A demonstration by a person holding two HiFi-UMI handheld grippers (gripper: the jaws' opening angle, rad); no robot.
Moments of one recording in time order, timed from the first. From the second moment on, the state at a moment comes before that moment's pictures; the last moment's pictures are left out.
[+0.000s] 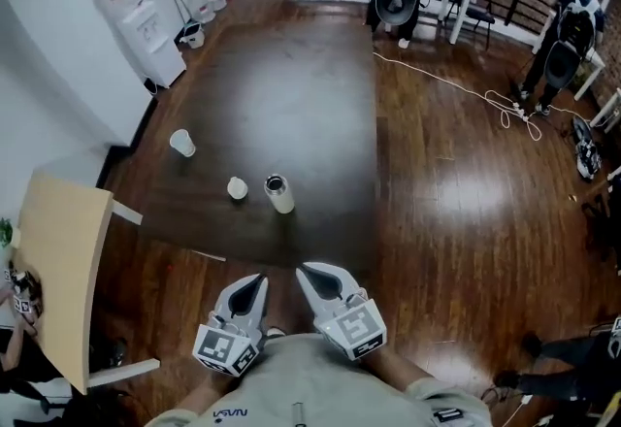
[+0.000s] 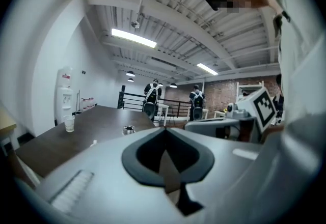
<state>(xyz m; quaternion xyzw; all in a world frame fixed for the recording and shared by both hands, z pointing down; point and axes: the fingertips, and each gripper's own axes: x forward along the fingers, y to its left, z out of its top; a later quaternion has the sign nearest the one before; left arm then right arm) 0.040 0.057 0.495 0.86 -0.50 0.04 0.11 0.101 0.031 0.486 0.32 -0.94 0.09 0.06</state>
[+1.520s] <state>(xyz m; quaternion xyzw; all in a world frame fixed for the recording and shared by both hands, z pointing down) -0.012 0.243 0.500 0.82 -0.57 -0.06 0.09 0.066 0.220 0.496 0.30 -0.95 0.05 0.09</state>
